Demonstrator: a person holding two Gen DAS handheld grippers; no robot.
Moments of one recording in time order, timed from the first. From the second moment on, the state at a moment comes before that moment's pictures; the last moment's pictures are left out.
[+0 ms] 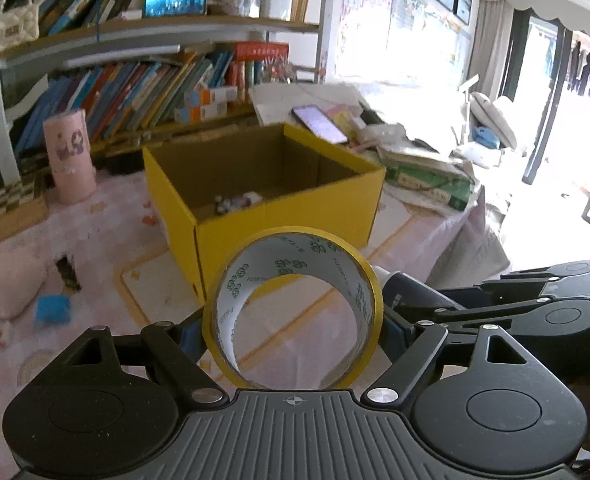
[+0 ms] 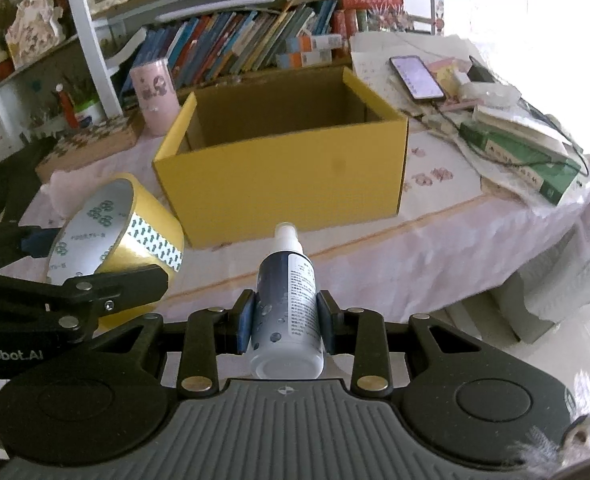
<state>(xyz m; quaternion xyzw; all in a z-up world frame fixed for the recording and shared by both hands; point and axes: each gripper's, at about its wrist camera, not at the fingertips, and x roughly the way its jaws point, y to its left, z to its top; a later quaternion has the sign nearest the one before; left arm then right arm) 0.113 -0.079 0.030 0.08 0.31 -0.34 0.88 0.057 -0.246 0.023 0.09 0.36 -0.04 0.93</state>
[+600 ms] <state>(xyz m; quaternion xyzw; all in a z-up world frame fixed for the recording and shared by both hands) 0.175 -0.128 0.080 0.05 0.23 -0.30 0.93 0.128 -0.319 0.078 0.08 0.28 0.00 0.96</state>
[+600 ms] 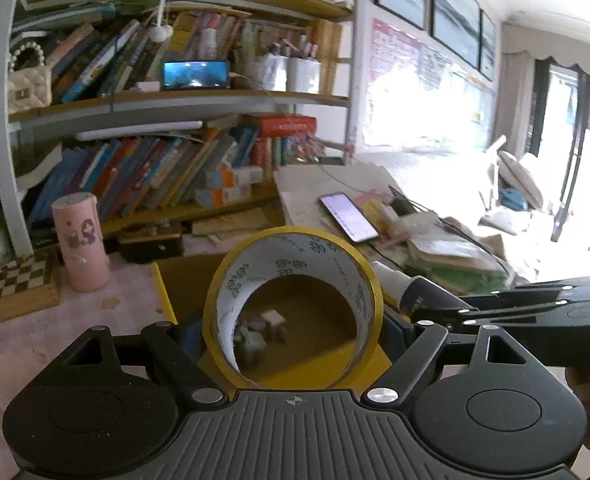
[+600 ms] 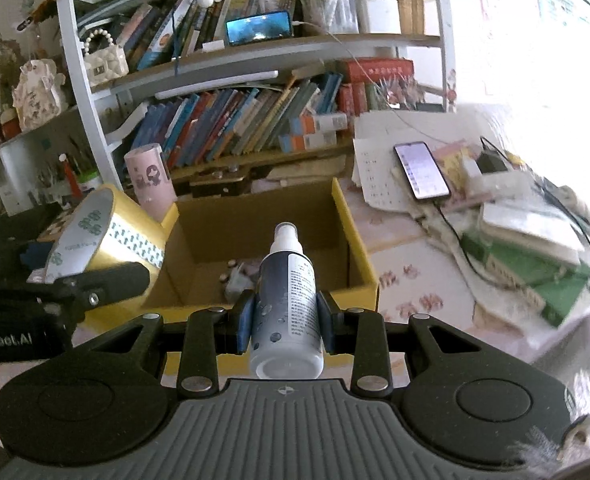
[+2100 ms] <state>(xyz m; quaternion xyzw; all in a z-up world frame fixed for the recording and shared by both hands) 0.292 -0.196 -0.003 0.13 0.38 -0.23 0.88 0.363 -0.317 0.004 -0.21 0.43 0.18 0.86</state>
